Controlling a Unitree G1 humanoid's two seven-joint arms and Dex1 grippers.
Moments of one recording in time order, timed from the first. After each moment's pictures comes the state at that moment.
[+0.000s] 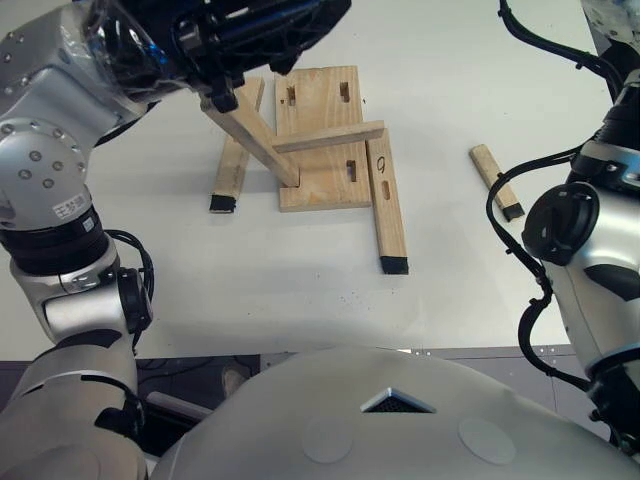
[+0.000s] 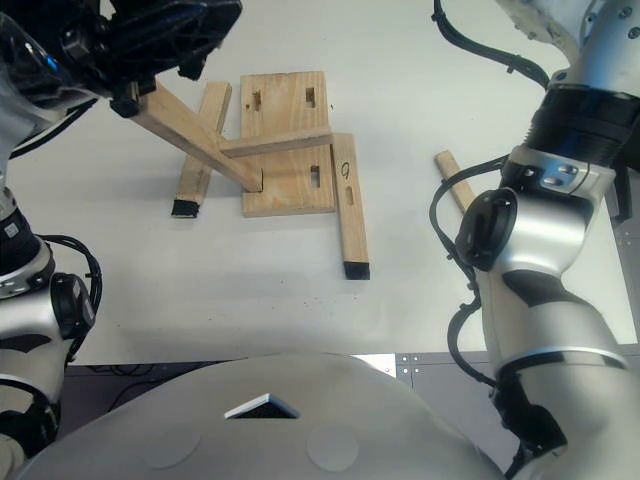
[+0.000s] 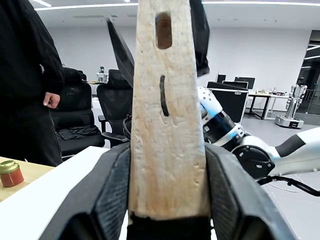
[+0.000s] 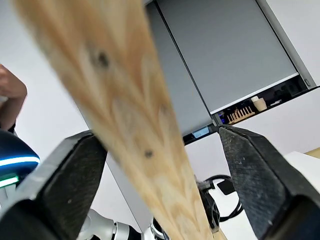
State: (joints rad) left arm -0.53 0.58 0.14 -0.35 -0.98 0.82 -0.83; right arm -0.97 -0.33 -0.38 0.32 1.15 1.15 0.97
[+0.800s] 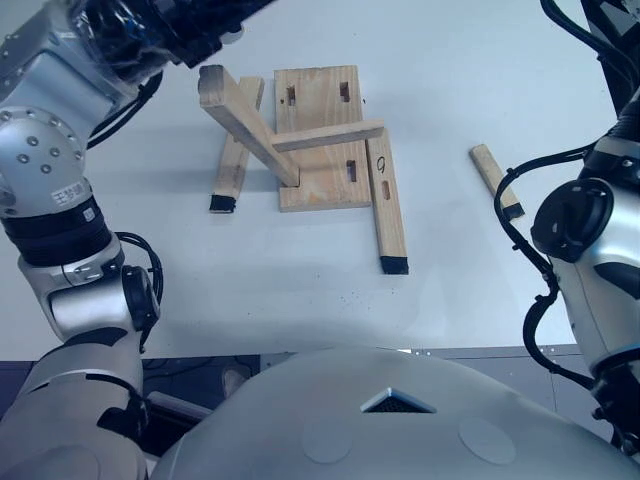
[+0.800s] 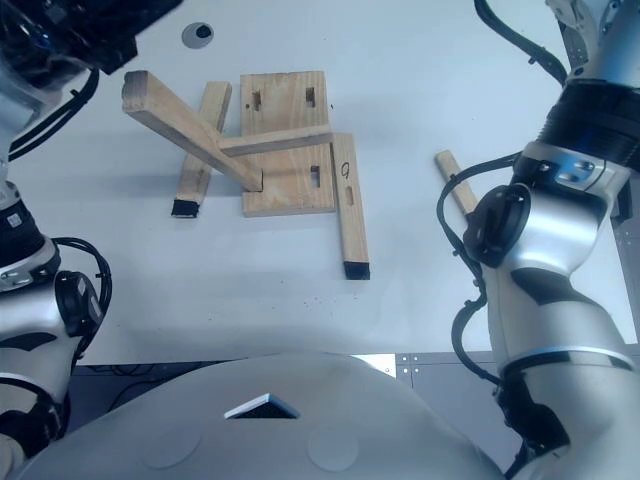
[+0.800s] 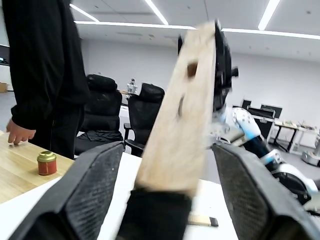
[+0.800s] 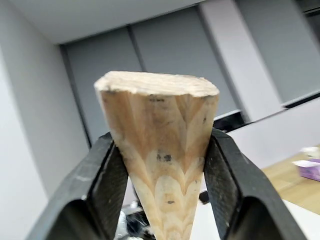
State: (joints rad) left arm -0.54 0.54 0.23 -0.21 -1.03 0.81 -0.73; right arm -0.96 -0.36 -0.40 0.32 1.03 0.90 0.89
